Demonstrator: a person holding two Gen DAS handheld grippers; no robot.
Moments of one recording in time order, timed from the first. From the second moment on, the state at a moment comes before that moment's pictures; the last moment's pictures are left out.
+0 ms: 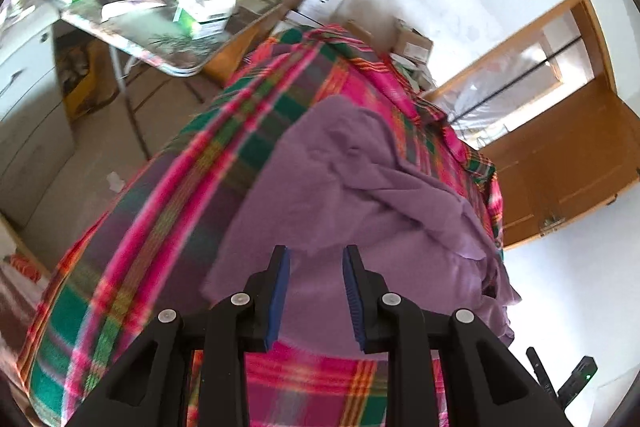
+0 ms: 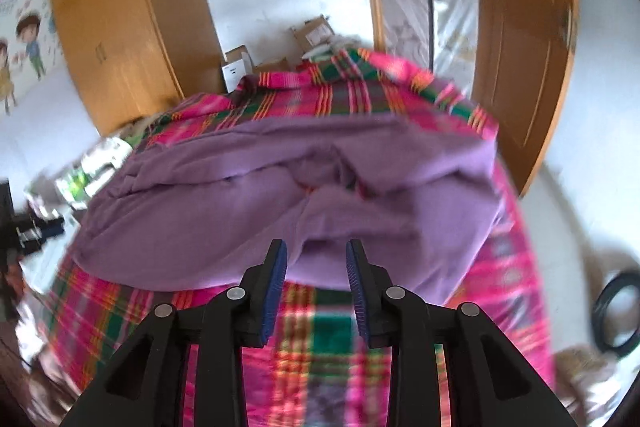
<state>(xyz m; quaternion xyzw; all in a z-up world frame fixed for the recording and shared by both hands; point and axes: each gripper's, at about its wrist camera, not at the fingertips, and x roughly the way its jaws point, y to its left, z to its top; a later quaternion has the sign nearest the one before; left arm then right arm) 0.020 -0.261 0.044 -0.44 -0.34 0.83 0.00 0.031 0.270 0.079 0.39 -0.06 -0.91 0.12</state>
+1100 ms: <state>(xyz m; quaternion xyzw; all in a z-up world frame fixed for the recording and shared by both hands) 0.040 -0.283 -0.022 -0.44 -0.47 0.76 0.02 -0.011 0.214 -0.006 0.45 -0.24 -0.85 0.16</state>
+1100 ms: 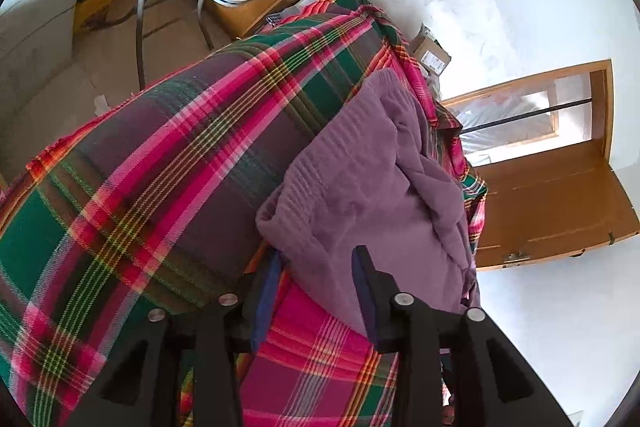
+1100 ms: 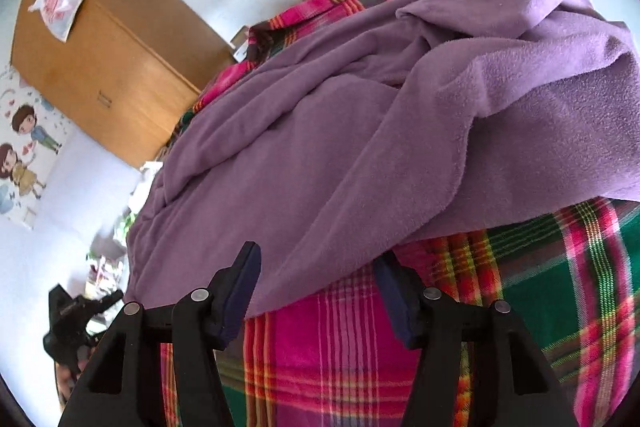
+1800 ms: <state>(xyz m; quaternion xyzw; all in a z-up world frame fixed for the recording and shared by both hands) 0.041 -0.292 -0.032 -0.40 -0.52 0.75 -0.03 -0.025 0.223 -0.013 0.46 -0.26 -0.84 0.12</state>
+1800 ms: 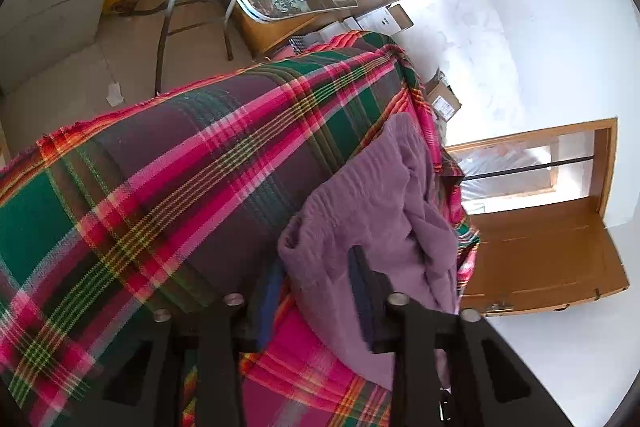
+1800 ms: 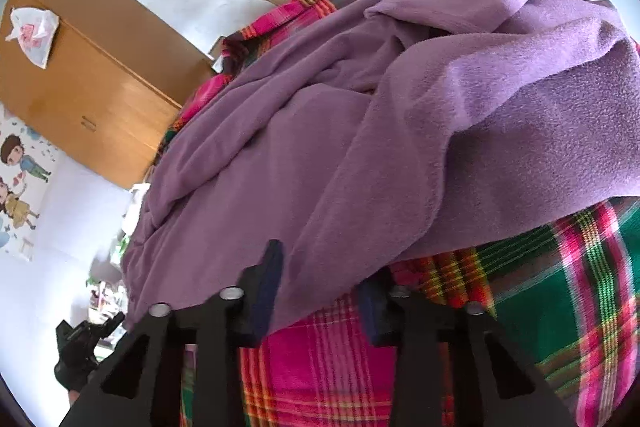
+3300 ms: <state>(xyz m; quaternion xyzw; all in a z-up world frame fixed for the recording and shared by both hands) 0.153 -0.307 -0.027 -0.37 -0.50 0.78 0.00 0.104 0.238 -0.004 0.43 -0.28 -0.84 0.19</state>
